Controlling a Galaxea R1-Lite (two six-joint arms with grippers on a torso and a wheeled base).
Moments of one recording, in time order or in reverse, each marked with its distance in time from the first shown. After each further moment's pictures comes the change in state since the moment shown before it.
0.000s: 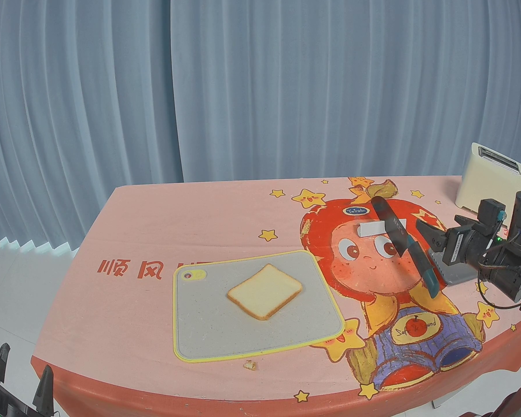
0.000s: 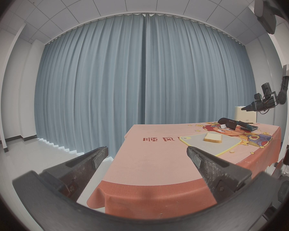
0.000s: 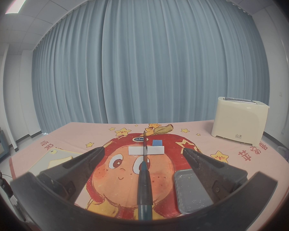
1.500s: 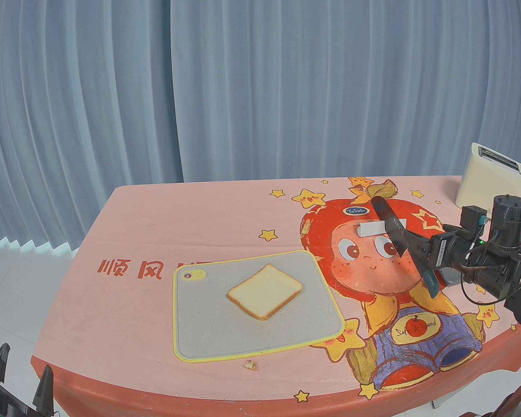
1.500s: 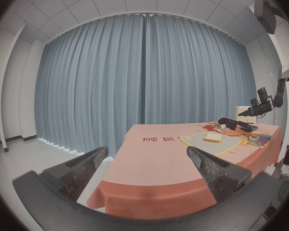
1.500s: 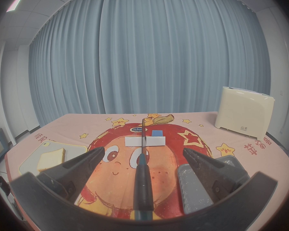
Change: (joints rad) left arm 0.000 0.000 0.000 0.000 0.000 0.000; right arm -0.004 0.125 -0.028 -0.015 -0.001 0.000
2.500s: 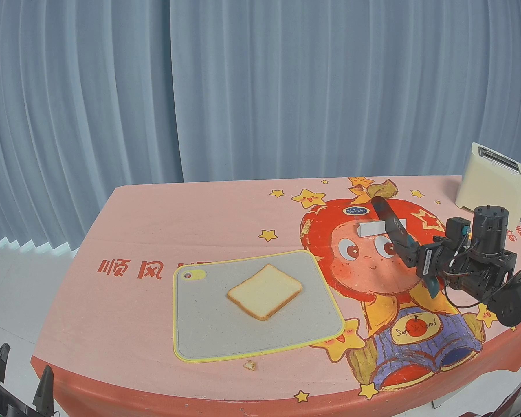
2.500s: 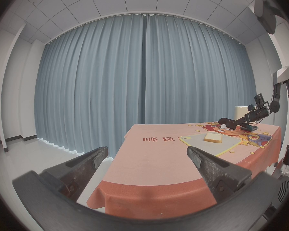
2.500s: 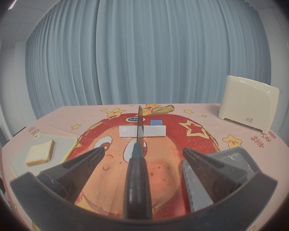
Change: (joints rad) left arm 0.000 0.000 0.000 0.000 0.000 0.000; right arm -0.011 0.142 0.002 -0.079 0.000 0.000
